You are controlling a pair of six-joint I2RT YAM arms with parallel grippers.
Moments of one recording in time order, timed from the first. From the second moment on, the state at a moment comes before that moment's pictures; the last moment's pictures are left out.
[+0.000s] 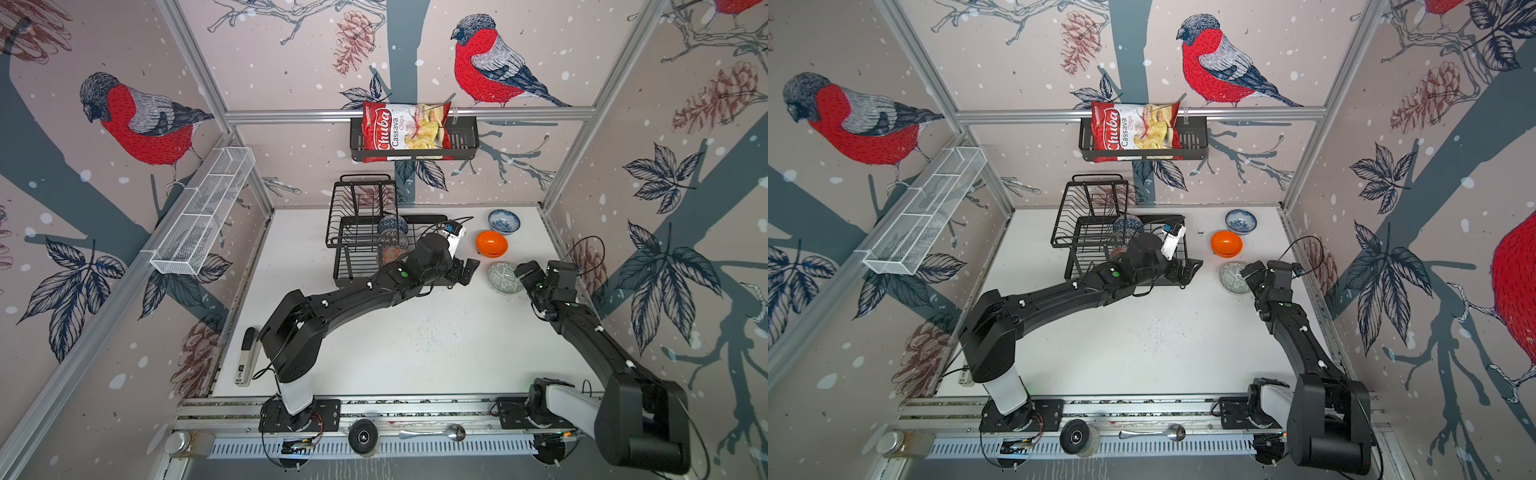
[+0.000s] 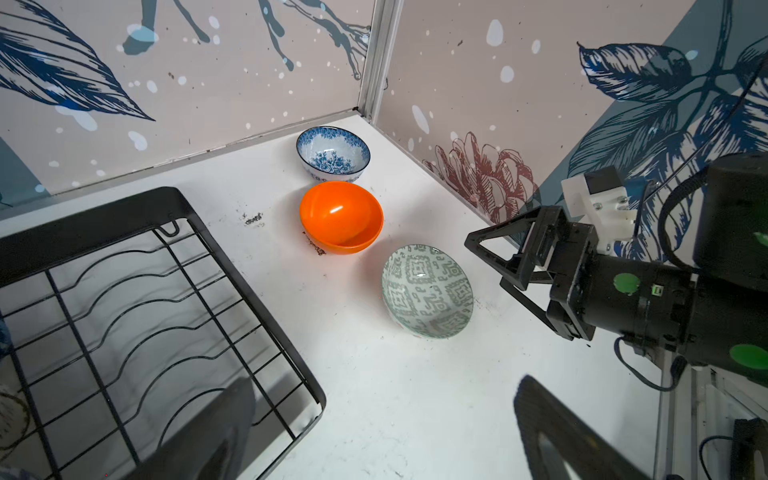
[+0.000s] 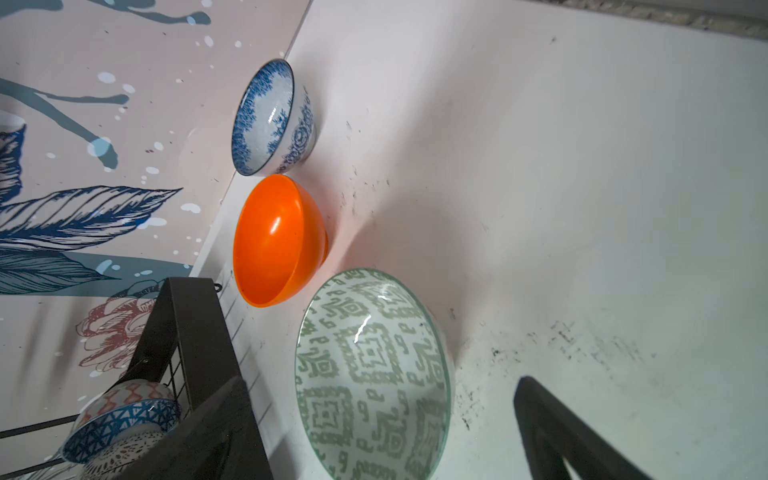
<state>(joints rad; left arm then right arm) -0.92 1.79 1.39 0.00 0.03 -0.28 -0.07 1.16 0.56 -0.08 -0.04 0.85</state>
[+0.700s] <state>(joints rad) -0.92 1.87 1.44 -0.03 0.03 -0.34 -0.07 1.37 0.56 0.00 -0.14 0.78</state>
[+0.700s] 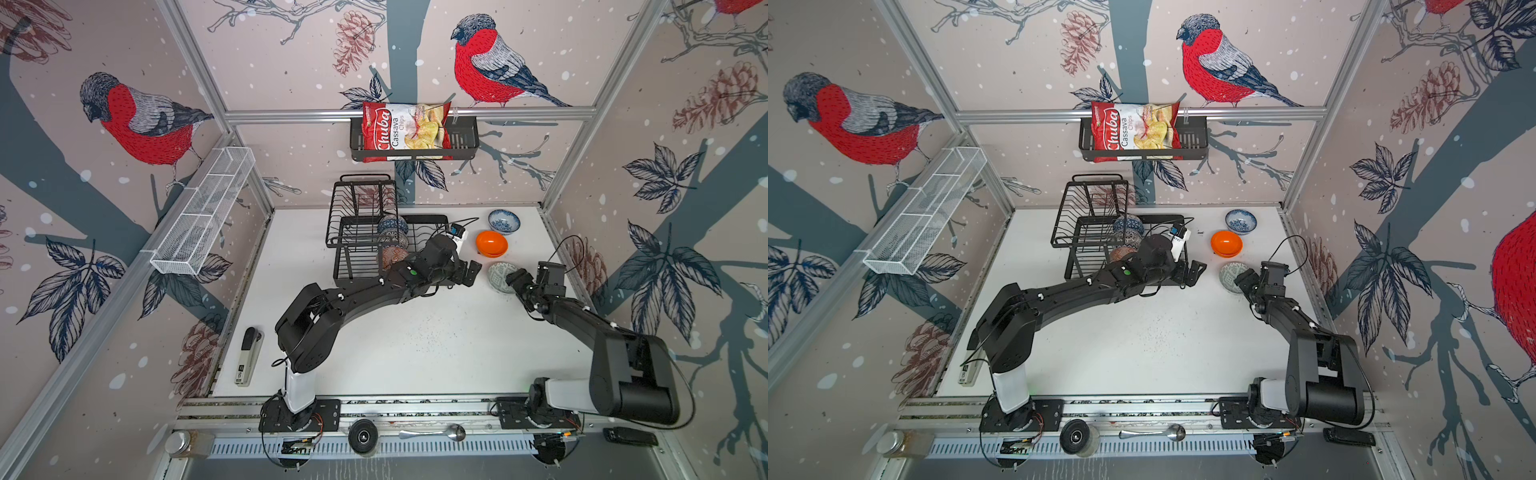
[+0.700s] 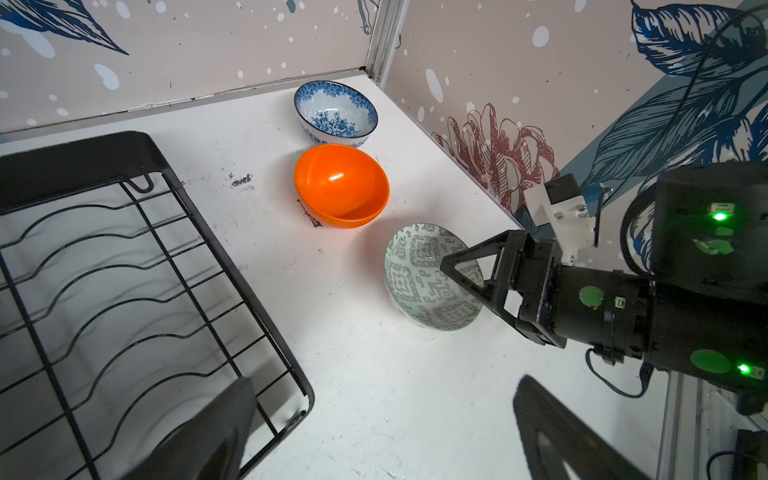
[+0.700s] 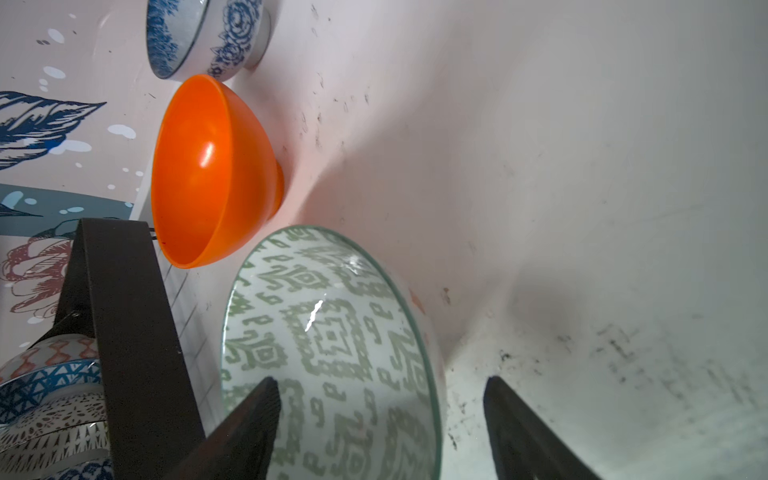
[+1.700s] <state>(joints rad) -0.92 1.88 1.45 -0.05 0.02 -0.34 -0.08 1.42 0.54 0.05 -0.16 0.76</state>
